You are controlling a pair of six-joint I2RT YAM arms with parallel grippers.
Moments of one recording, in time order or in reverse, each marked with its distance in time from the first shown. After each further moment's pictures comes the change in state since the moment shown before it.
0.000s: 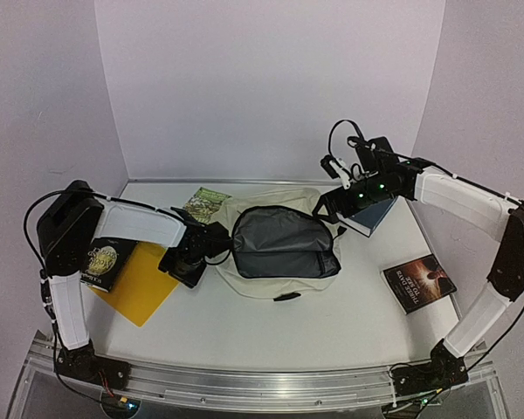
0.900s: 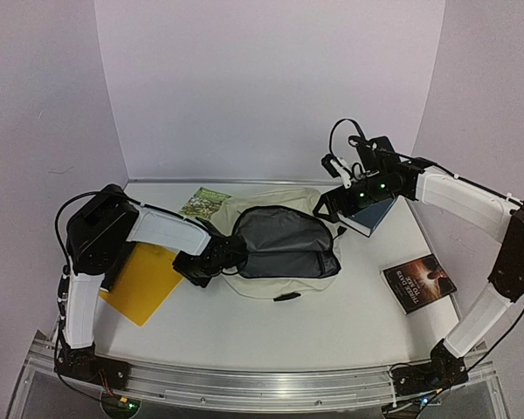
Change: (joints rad) left arm -0.065 0.206 0.123 -0.019 -0.234 -0.023; right arm 0.000 -0.009 -0.002 0.003 0.009 0.000
